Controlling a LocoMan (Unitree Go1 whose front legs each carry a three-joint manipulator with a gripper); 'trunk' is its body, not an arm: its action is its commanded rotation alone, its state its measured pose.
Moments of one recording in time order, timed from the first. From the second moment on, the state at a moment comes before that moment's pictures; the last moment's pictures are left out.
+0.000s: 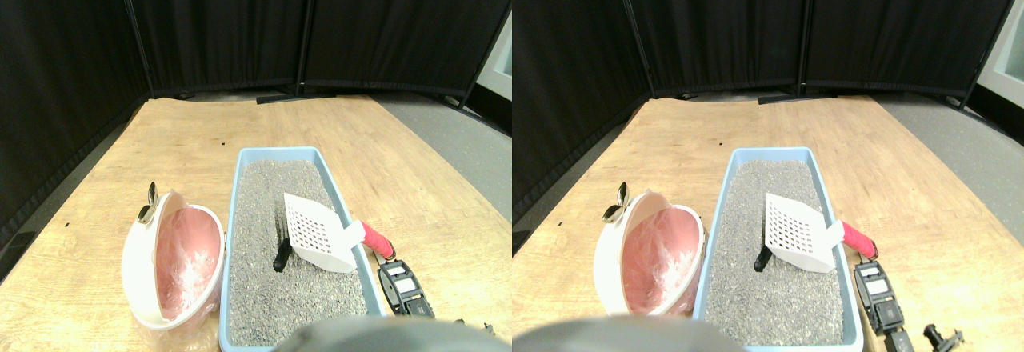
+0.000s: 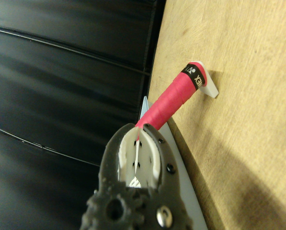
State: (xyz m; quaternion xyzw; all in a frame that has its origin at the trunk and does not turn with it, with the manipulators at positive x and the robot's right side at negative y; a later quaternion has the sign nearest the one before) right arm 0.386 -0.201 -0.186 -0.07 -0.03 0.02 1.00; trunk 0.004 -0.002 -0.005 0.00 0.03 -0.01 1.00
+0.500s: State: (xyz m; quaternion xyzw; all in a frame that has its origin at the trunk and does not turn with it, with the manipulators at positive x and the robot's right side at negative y) right arm 0.383 -0.201 -0.175 -0.08 -0.07 0.03 0.99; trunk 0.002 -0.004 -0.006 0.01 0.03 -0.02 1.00
